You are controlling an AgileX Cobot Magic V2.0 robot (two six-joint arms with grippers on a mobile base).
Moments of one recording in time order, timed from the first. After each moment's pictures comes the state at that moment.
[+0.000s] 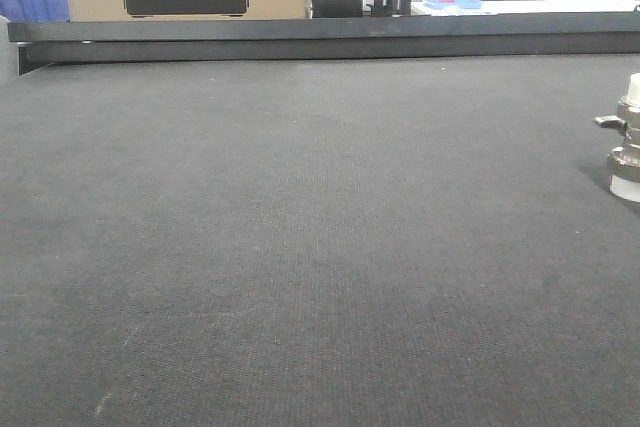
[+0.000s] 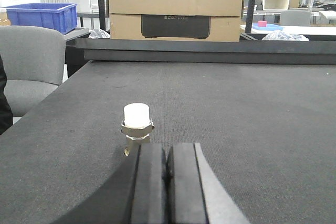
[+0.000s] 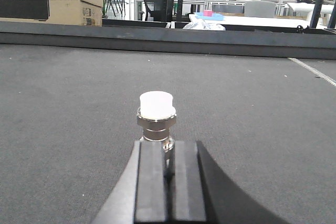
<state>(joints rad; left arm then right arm) 0.04 0.01 0.00 0.01 0.04 0.01 0.04 0.00 0.00 0.12 0.09 -0.11</state>
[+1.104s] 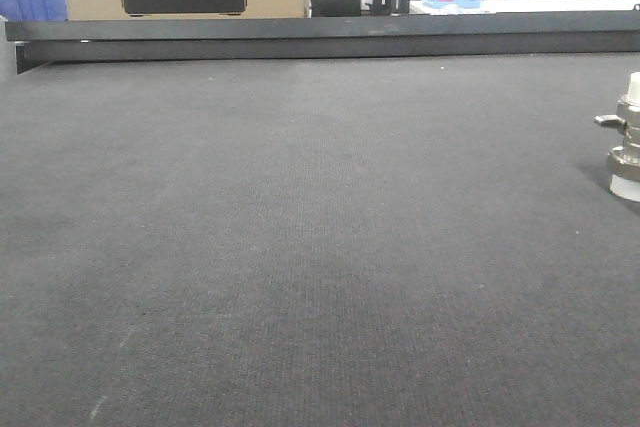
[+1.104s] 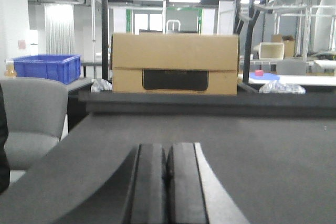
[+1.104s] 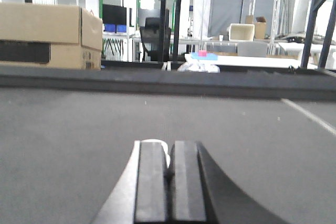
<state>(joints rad) 0.04 0.00 -0.07 0.01 -0.09 0.00 0.04 0.00 -0.07 0.12 -0.01 -0.11</state>
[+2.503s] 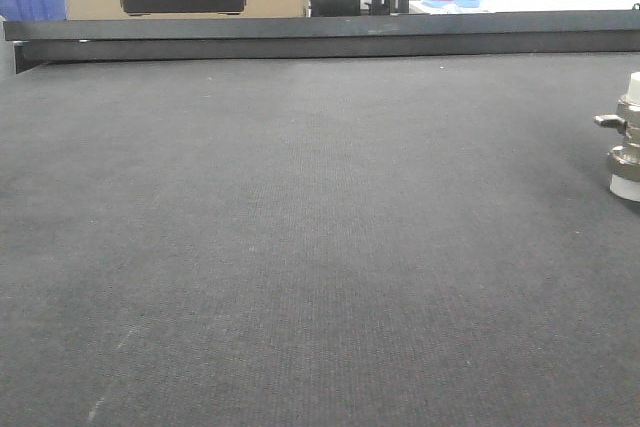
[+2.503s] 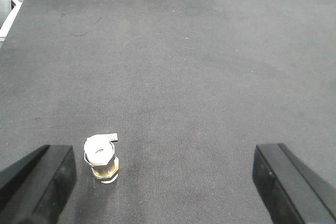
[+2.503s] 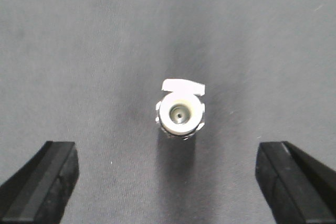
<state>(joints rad) -0.02 0.85 -1.09 0.01 0.81 -0.02 0.08 1.37 -1.45 0.12 1.15 -0.11</state>
